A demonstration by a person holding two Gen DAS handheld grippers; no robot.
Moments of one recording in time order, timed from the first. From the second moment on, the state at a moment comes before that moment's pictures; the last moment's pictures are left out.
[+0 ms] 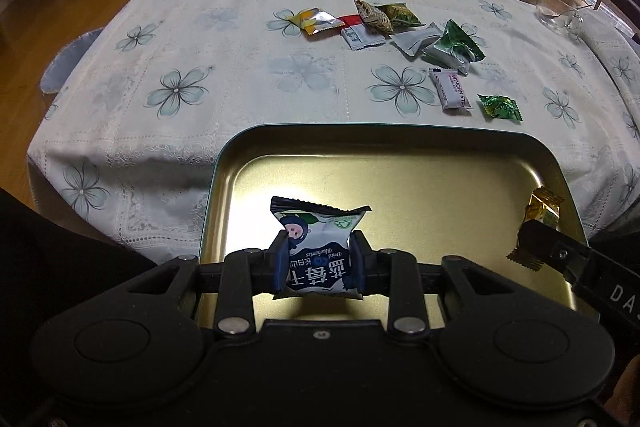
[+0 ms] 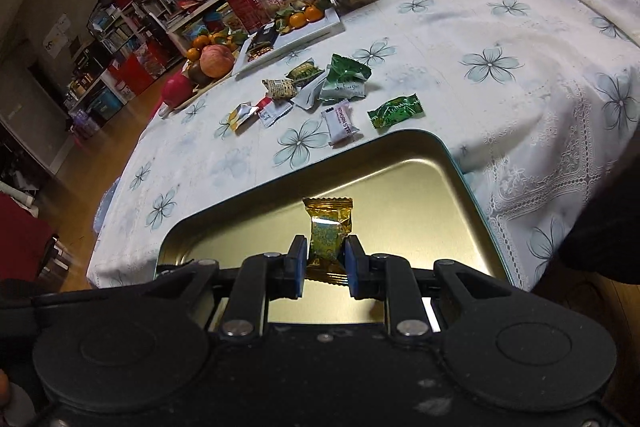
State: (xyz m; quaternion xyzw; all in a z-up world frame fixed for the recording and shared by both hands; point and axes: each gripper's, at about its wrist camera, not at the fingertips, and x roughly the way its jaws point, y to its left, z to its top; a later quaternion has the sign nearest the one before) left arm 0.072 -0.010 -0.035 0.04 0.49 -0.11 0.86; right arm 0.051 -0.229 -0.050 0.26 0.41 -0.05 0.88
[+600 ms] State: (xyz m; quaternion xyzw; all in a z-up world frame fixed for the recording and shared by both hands) left arm 0.052 -0.012 -0.043 0.04 0.50 -0.09 0.86; right arm 0.026 -0.218 -0.041 0.23 0.38 -0.04 0.90
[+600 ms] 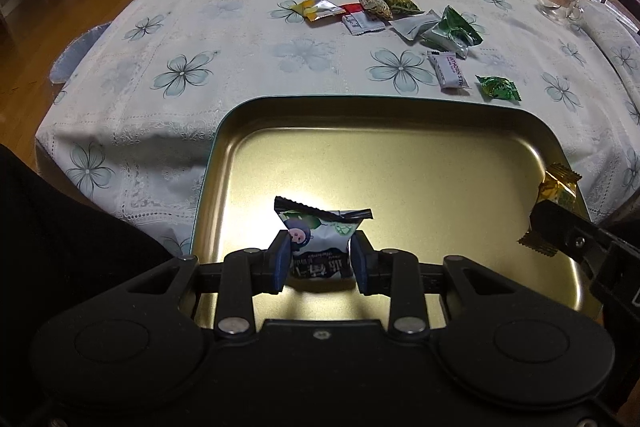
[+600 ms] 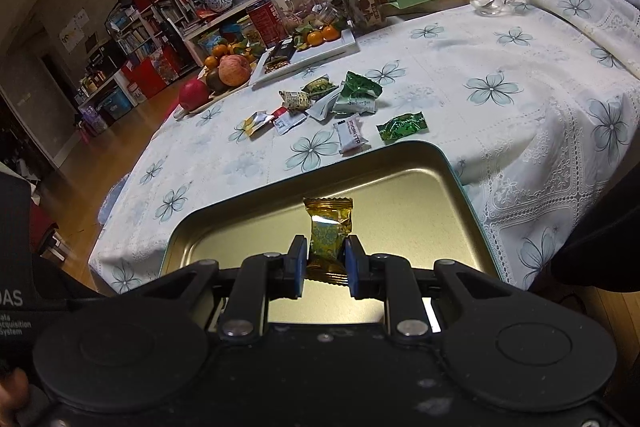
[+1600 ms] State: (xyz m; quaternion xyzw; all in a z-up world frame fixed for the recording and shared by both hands) left arm 0.060 -0.012 -0.054 0.04 0.52 -0.08 0.85; right arm 0.027 -0.212 -0.047 0.21 0.39 -0.05 0.90
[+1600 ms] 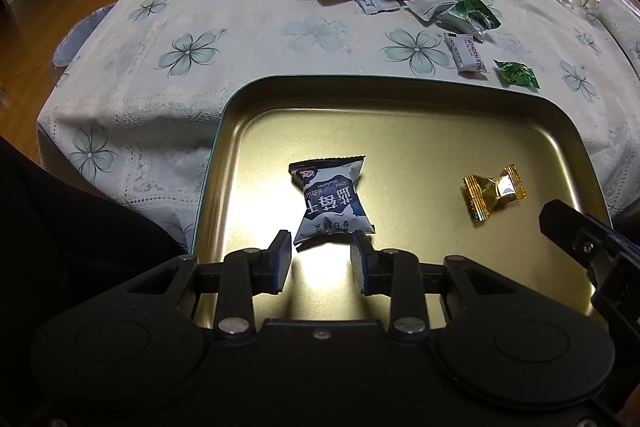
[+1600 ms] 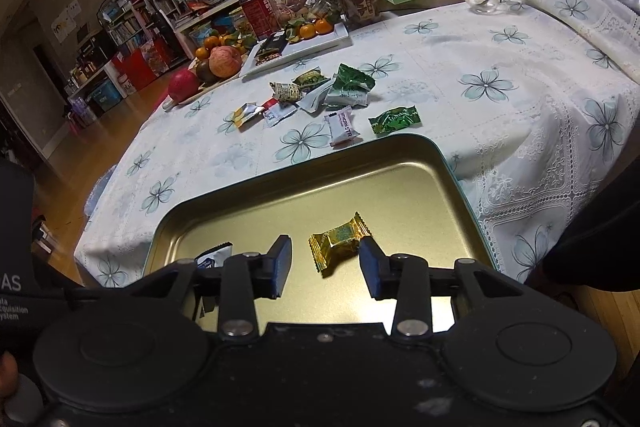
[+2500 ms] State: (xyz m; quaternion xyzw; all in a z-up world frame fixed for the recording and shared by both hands) left arm 0.063 -0.008 -0.049 0.04 0.53 -0.06 0.84; right arm 0.045 -0.213 -0.047 0.21 0.44 -0.06 0.87
